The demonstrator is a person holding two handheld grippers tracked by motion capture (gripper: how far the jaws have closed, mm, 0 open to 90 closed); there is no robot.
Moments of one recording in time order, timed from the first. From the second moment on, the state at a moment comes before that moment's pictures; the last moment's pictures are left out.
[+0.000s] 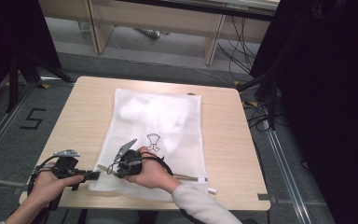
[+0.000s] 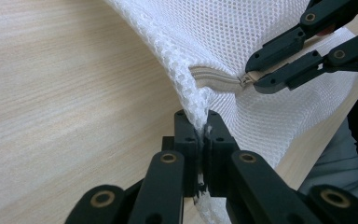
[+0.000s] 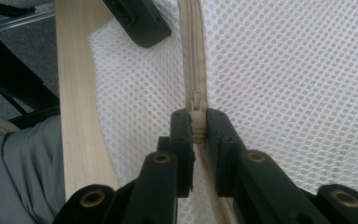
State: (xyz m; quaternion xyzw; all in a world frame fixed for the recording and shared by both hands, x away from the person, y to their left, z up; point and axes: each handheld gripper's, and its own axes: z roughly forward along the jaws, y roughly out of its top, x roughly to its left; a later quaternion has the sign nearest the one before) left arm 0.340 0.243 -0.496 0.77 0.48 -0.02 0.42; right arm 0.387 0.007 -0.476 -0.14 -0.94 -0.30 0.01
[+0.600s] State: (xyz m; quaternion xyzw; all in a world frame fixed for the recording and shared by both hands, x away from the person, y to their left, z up) left arm 0.340 0.243 -0.496 0.78 0.48 -0.02 0.41; right arm 0.387 -0.001 -0.478 -0.14 -0.94 -0.30 0.01
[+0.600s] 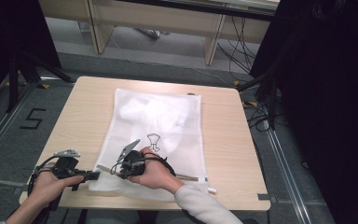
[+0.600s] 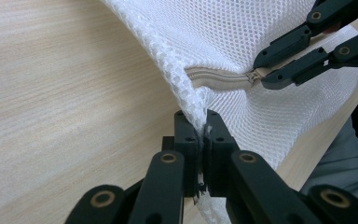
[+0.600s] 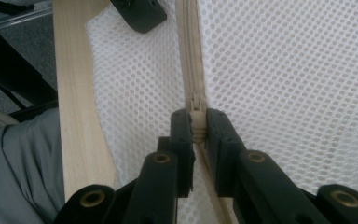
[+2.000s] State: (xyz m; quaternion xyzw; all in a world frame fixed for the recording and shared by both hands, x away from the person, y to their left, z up) left arm 0.340 0.243 -0.497 0.77 0.49 -0.01 0.41; right arm 0.386 -0.024 -0.472 -0.16 -0.95 -0.28 0.01
